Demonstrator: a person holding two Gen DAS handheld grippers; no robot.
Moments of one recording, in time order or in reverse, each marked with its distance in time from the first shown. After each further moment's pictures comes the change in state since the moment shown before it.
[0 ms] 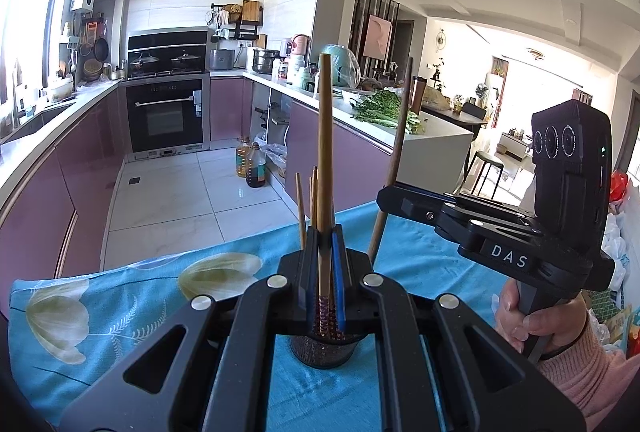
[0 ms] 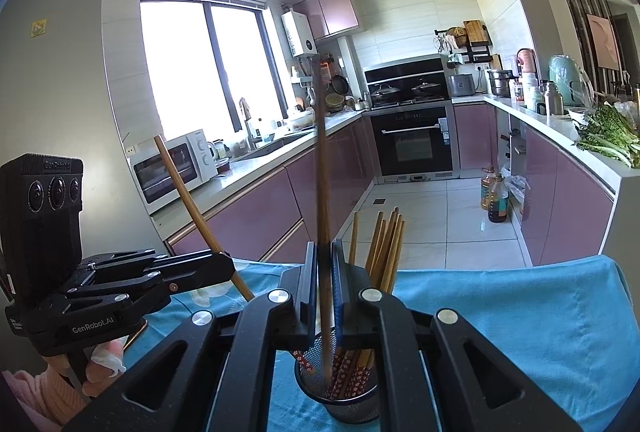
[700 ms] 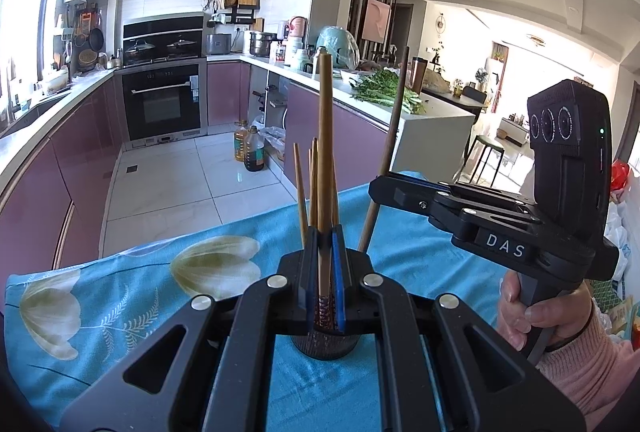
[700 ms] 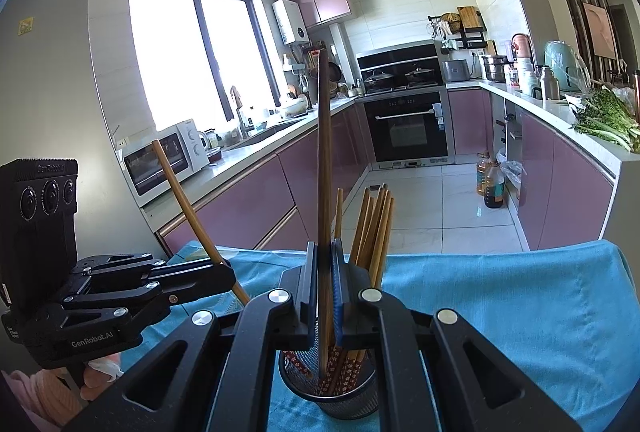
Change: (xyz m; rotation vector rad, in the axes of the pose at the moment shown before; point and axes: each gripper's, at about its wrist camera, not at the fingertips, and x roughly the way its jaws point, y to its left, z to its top) left arm 0.013 0.002 -0.005 0.008 0.069 -0.007; right arm 0.023 -0.014 -0.005 0.023 0.058 -0.015
